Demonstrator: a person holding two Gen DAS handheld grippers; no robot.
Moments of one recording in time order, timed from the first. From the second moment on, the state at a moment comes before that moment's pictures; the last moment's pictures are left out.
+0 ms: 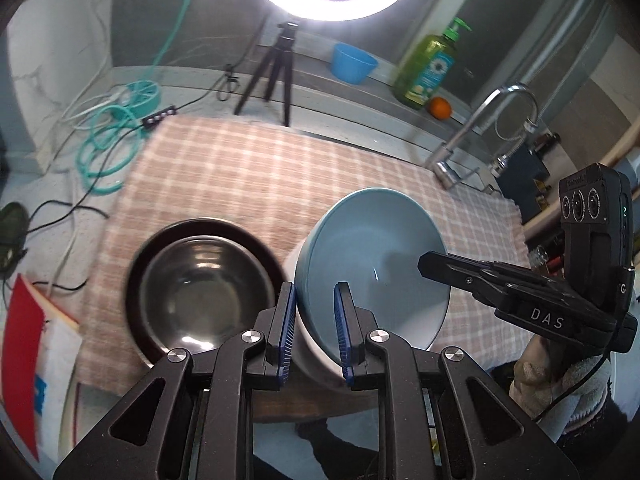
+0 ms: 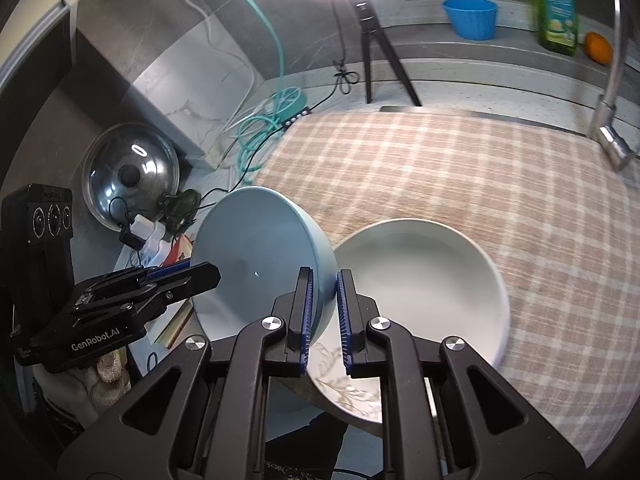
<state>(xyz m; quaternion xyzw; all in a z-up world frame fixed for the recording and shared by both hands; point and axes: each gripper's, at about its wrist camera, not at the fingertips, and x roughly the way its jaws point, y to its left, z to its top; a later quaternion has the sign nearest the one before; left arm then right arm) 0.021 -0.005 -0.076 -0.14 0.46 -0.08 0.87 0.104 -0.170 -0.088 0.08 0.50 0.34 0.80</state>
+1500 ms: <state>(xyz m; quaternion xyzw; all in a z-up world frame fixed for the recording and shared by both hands) 0.025 0.085 -0.117 -0.17 0.53 -0.02 0.83 0.119 -0.067 -0.129 0.02 0.55 0.37 0.75</state>
